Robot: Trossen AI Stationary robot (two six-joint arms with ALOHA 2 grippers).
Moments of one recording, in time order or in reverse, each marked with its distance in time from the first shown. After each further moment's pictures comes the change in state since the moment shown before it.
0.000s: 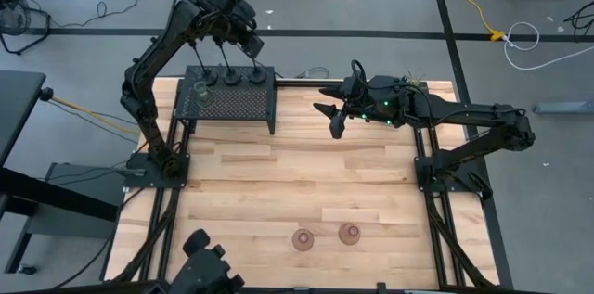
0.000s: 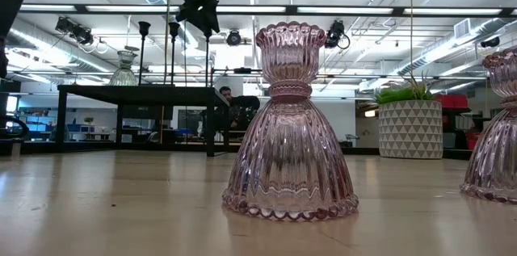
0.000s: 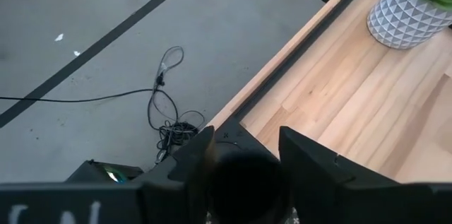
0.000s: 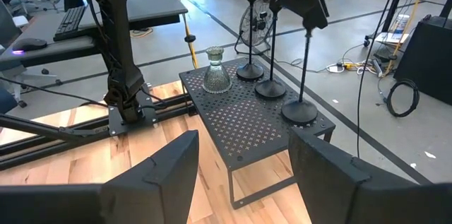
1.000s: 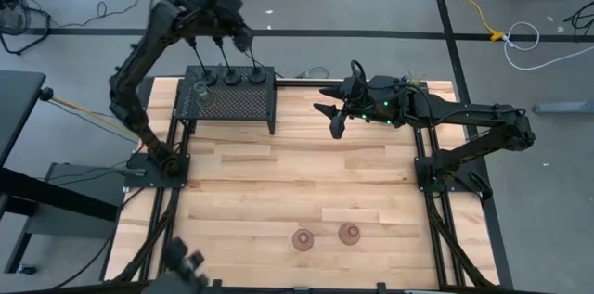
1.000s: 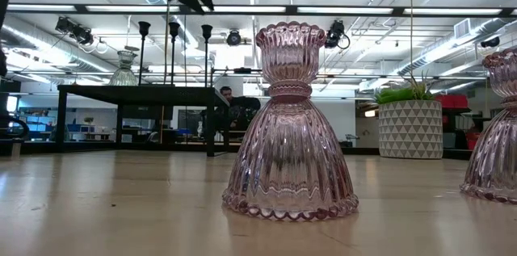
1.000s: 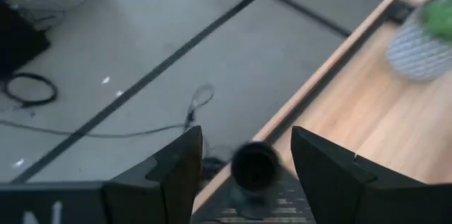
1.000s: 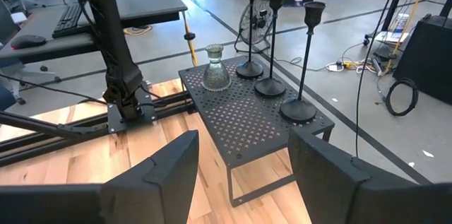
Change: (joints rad) left arm 0.000 -0.107 0.000 0.064 -0.084 0.047; right arm 0.000 0.000 0.000 -0.006 0.000 -0.004
